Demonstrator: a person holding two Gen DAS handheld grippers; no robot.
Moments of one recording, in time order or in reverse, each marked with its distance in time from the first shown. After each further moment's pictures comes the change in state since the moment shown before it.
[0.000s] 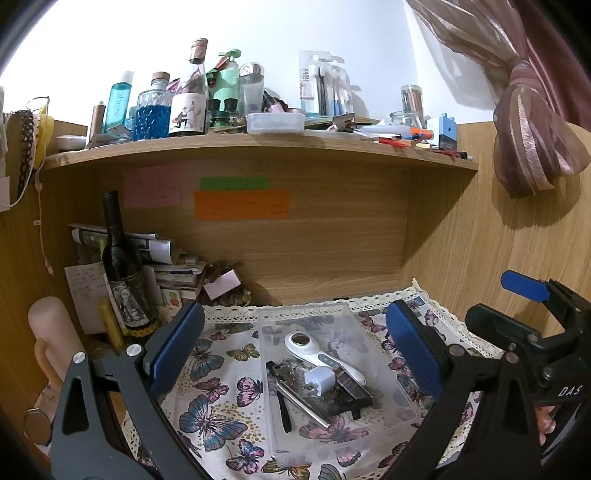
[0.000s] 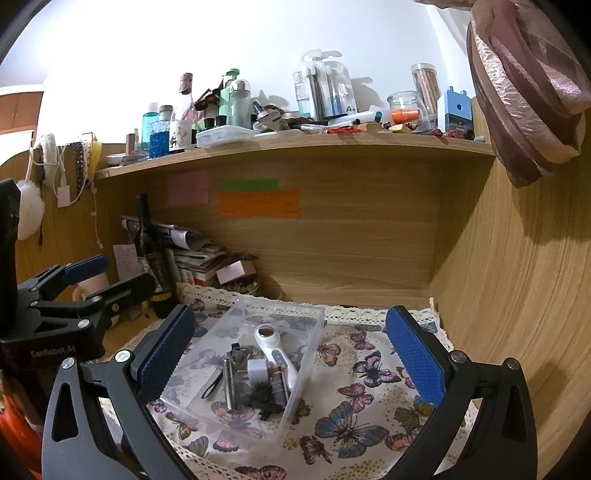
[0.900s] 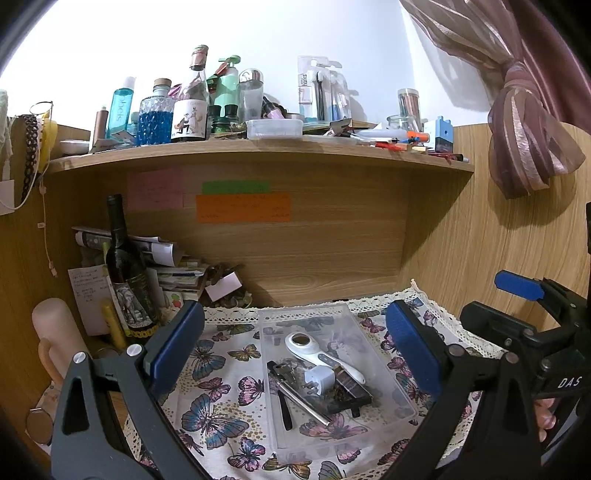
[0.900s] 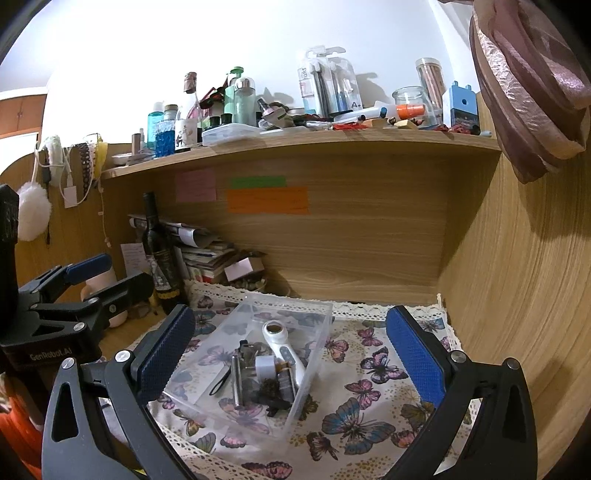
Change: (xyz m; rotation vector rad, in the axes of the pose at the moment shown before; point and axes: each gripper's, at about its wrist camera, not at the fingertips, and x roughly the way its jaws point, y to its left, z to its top) left arm -0.009 -0.002 -0.001 0.006 -0.009 -0.002; right arm 0.000 -0.001 -0.001 0.009 0.012 0.032
